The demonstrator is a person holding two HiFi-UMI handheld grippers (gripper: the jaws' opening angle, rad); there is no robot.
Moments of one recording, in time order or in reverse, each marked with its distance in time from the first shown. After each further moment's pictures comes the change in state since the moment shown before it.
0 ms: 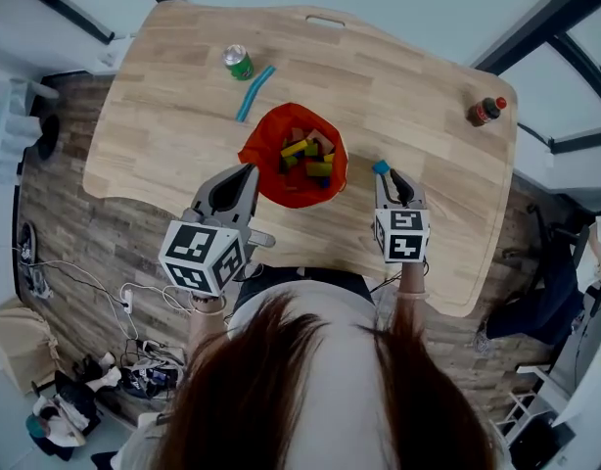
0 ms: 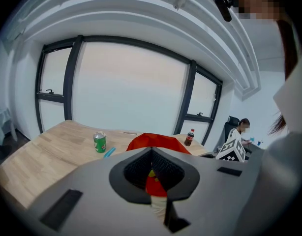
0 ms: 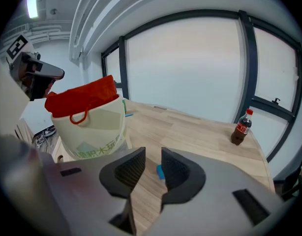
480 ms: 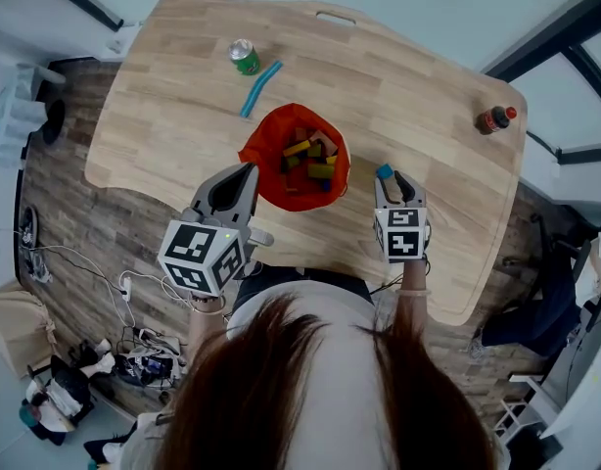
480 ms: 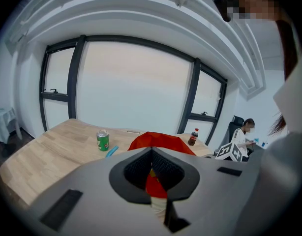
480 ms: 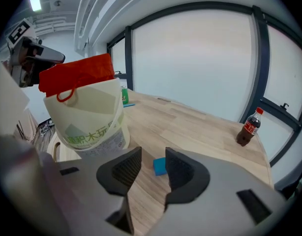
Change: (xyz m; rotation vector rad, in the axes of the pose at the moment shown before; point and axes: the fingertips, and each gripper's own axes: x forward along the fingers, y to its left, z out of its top) left arm 0.006 0.003 -0.003 -0.017 0.014 0.047; right arm 0.026 -0.006 -0.021 -0.081 0.082 0.039
